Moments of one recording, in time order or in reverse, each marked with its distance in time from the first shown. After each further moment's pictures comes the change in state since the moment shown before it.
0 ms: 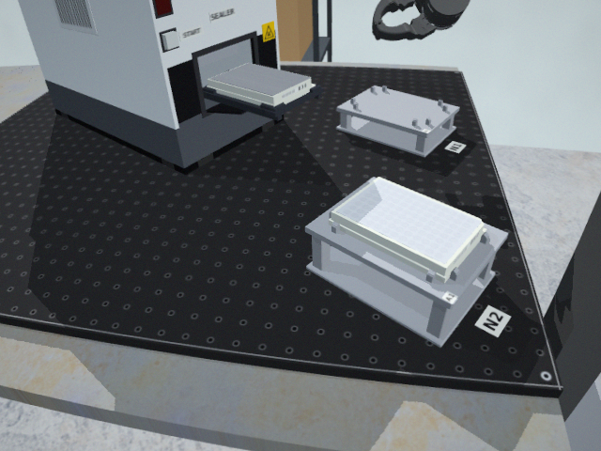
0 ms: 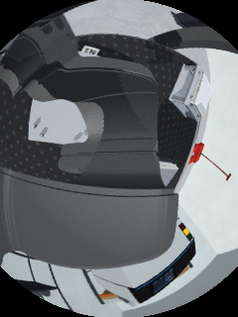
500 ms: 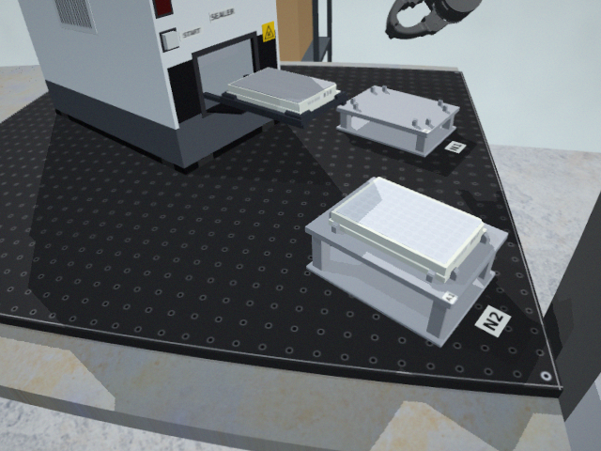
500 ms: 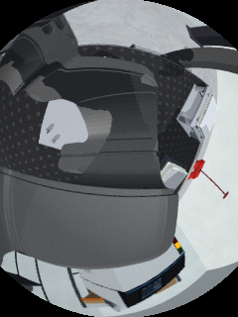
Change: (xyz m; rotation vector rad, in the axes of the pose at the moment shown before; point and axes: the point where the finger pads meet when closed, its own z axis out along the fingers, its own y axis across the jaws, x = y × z) arm -0.008 -0.009 -0.020 0.104 0.031 -0.097
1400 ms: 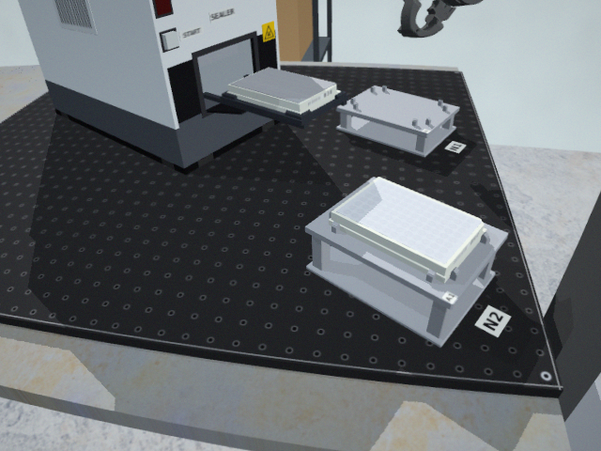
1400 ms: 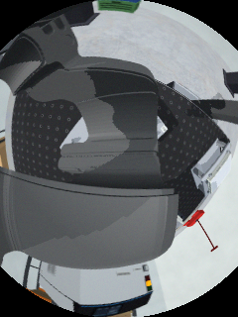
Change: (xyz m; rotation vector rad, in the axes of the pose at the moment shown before) arm -0.015 -0.014 -0.023 0.315 0.016 -0.315
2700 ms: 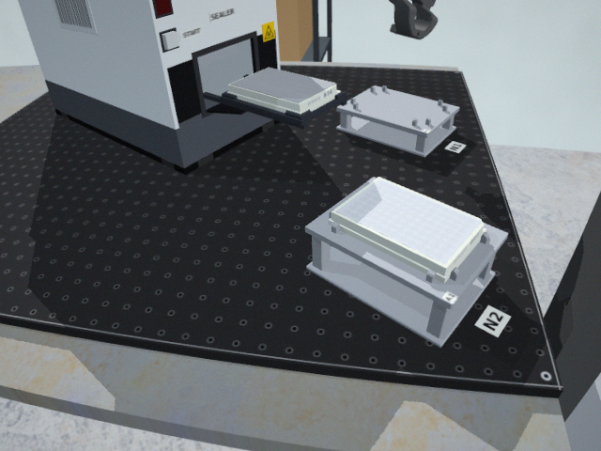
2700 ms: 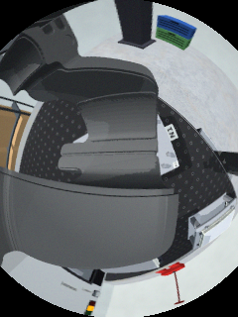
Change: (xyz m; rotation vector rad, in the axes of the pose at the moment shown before) arm 0.004 0.006 0.006 0.358 0.004 -0.358
